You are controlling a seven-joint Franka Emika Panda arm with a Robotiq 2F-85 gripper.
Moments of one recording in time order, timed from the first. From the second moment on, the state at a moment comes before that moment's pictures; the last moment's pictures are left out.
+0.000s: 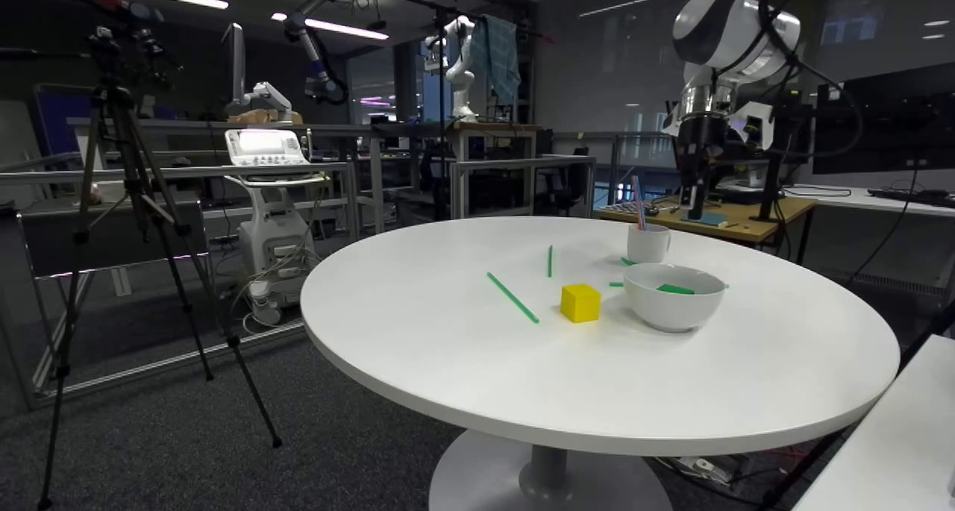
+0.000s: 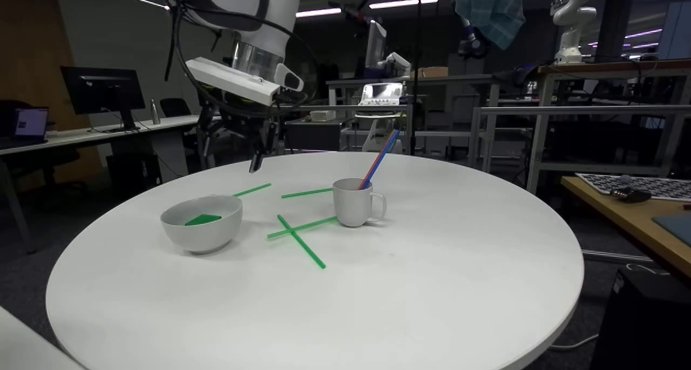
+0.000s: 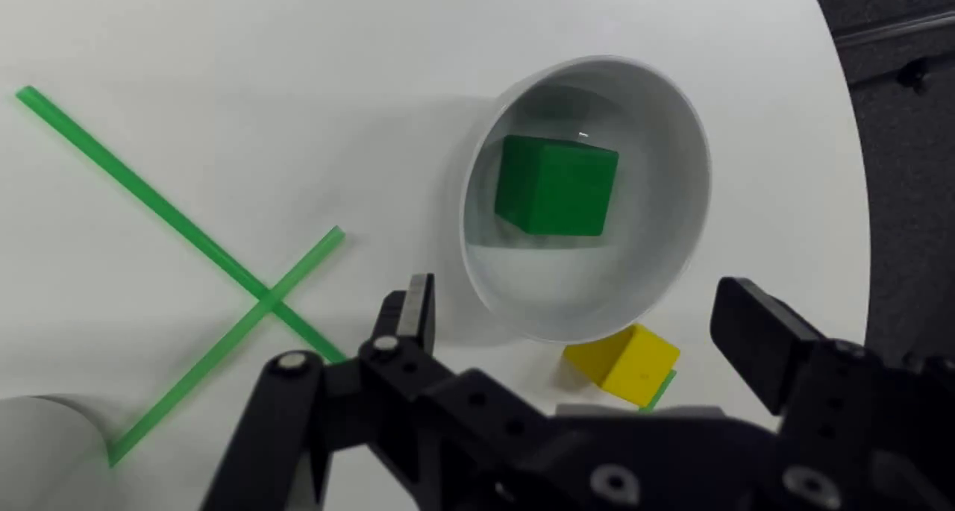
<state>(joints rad) -0.04 0.00 -0.18 -2.34 0.32 2.09 -0.75</state>
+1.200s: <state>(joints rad) -0.02 -0.02 -0.04 -2.52 0.02 2.50 -0.25</state>
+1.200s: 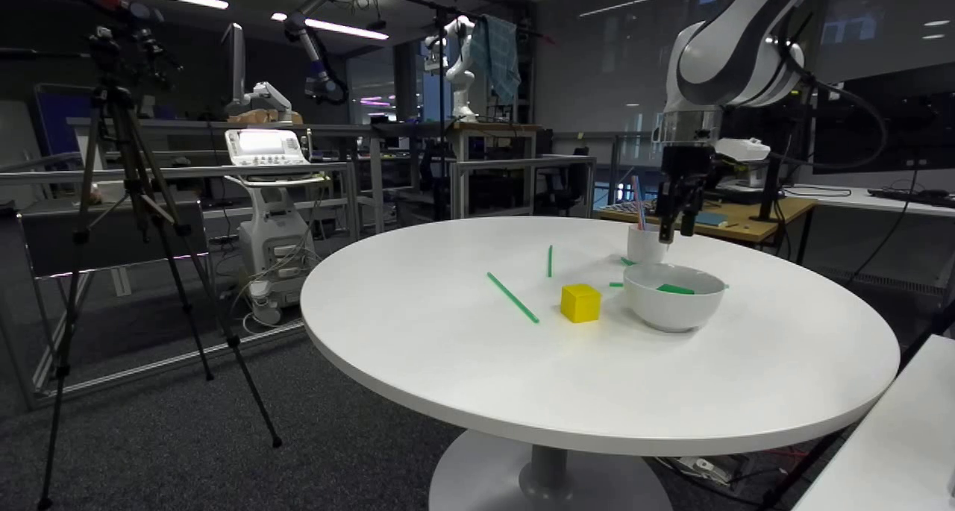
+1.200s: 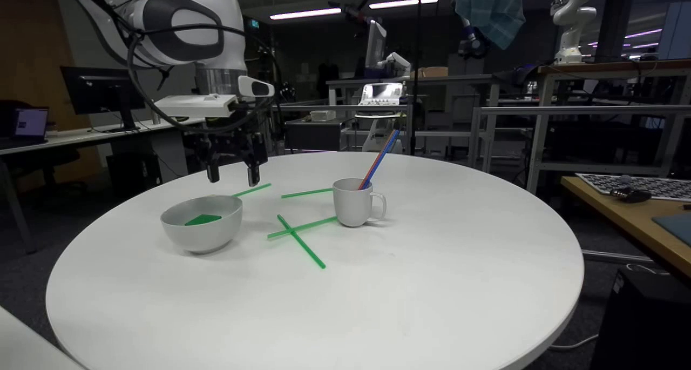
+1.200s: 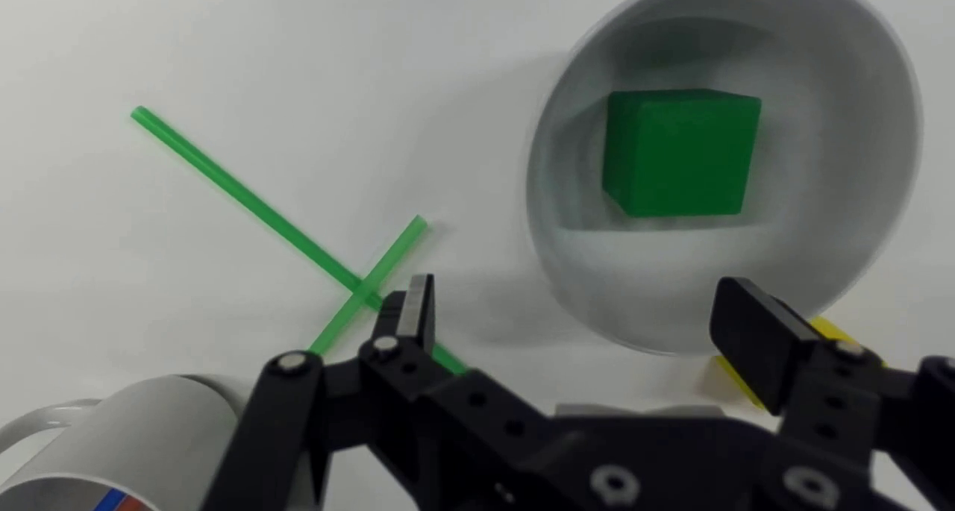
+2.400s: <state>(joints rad) 0.05 -0.03 0.06 -2.58 0.04 2.57 0.10</state>
